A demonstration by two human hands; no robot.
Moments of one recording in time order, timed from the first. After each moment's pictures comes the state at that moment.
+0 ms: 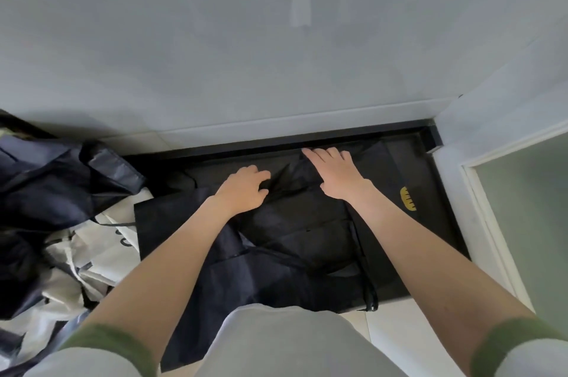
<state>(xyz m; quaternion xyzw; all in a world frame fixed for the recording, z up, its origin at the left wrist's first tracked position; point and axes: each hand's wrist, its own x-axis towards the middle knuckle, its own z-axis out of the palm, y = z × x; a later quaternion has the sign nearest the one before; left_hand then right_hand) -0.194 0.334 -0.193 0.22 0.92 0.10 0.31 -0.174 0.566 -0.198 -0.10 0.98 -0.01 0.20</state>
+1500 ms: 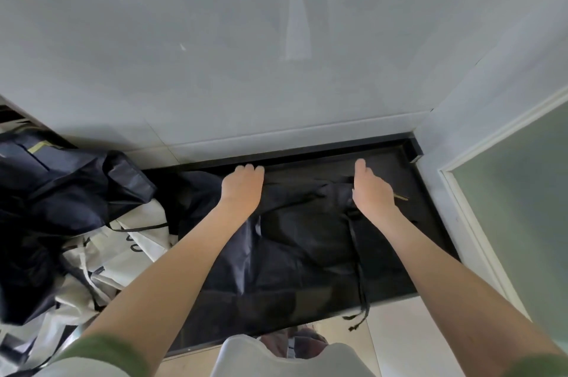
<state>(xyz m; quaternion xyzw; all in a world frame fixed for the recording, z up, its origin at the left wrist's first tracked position) -0.173 0.351 -0.128 0.18 0.97 -0.02 0.17 -0.116 0.603 -0.155 0.14 0.98 -0.04 0.12</state>
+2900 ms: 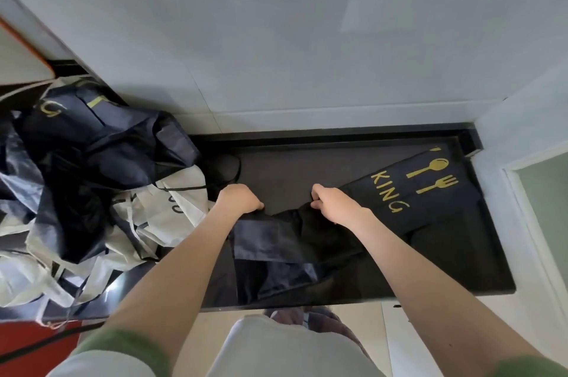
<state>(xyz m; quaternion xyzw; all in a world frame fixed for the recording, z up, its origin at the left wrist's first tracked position) -0.147 0.269 -0.165 -0.08 0.90 0.04 0.43 -0.118 0.482 -0.198 -0.01 0.91 -0.23 0.36</state>
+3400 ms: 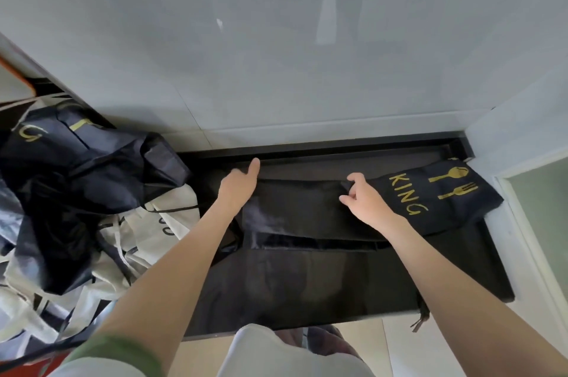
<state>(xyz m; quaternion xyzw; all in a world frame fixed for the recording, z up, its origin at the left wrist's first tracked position) -0.184 0.282 -0.164 -0.21 0.87 0.36 0.24 -0.128 0.547 -0.194 0.15 0.90 -0.33 0.23</state>
